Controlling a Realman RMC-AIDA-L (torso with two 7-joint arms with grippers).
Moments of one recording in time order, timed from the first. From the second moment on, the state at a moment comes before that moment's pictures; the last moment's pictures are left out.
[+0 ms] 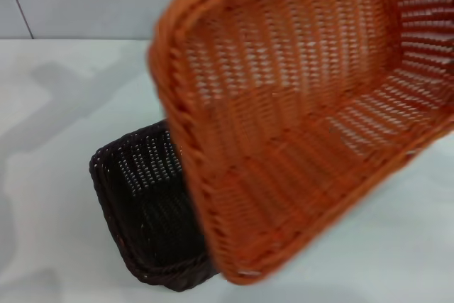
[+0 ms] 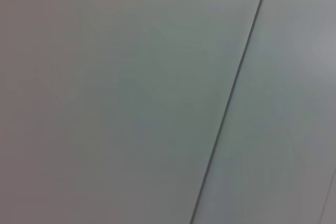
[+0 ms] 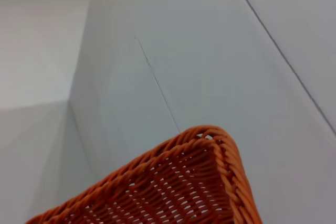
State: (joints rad) left arm -0.69 -1.96 -2.38 -0.84 1.52 -1.12 1.33; right arm 0.53 2.03 -0.26 -0.45 -1.64 -1.92 1.42
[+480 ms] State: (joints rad) left arm -0.70 -1.91 -2.37 -0.83 1.53 -1.13 1.33; right arm 0.48 2.07 -0.26 -0.11 -1.62 -1.84 1.07
